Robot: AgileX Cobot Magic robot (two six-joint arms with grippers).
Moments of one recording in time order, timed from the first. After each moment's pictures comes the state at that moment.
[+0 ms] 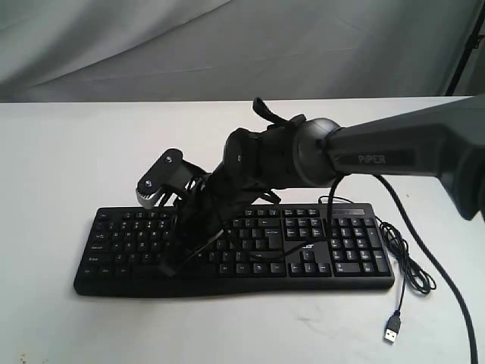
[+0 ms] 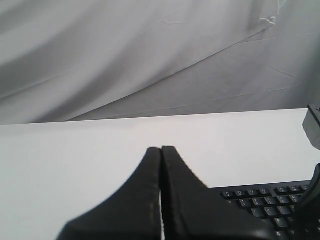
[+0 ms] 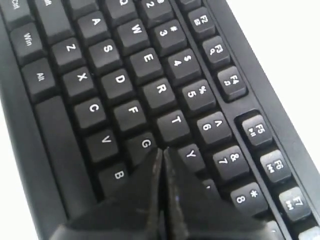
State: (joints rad) left arm 0.04 0.00 0.00 0.03 0.16 -0.02; right arm 0.89 2.18 -1.43 0.53 0.47 -0.84
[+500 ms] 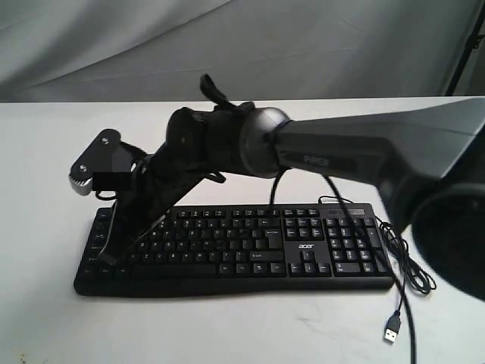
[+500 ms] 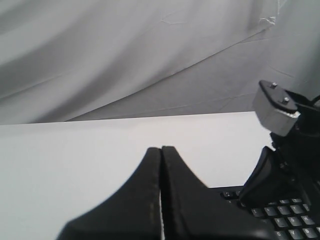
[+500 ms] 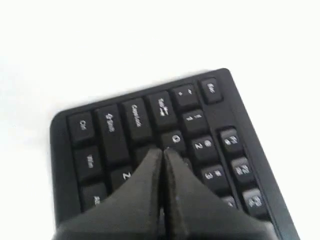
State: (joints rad) left arm 0.04 0.00 0.00 0.03 0.16 -0.02; right arm 0.97 2.29 -1.74 0.52 0.58 -0.84
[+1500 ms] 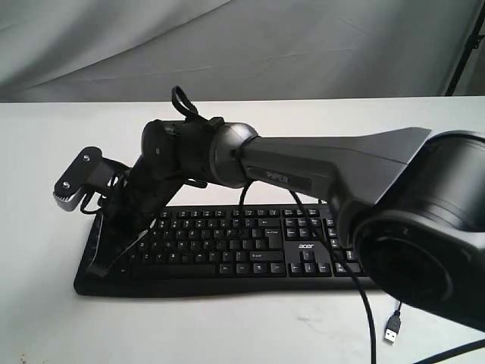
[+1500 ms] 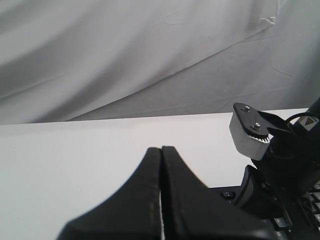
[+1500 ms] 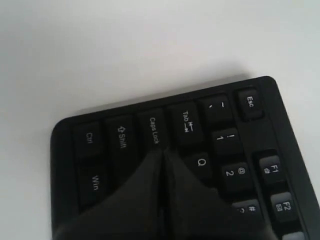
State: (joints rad) left arm 0.04 0.00 0.00 0.03 0.16 -0.02; right arm 1.00 2.41 -1.91 0.45 0.70 -0.78
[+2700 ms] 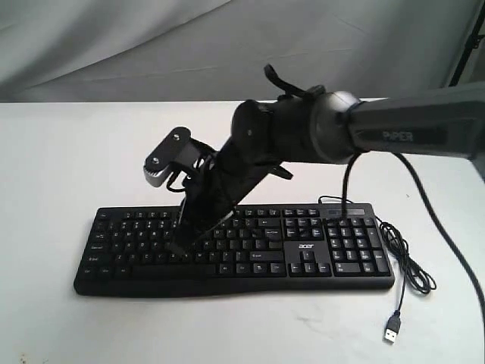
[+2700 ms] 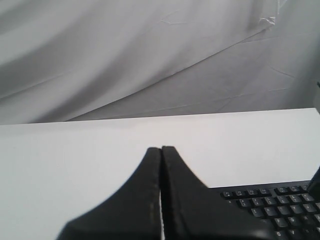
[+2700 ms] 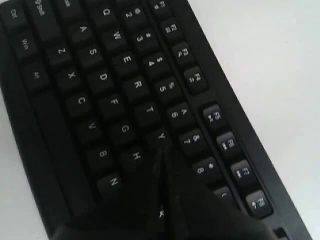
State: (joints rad) left arm 0.04 0.00 0.00 0.03 0.16 -0.02; right arm 0.86 2.12 -1.46 0.43 0.56 -0.74
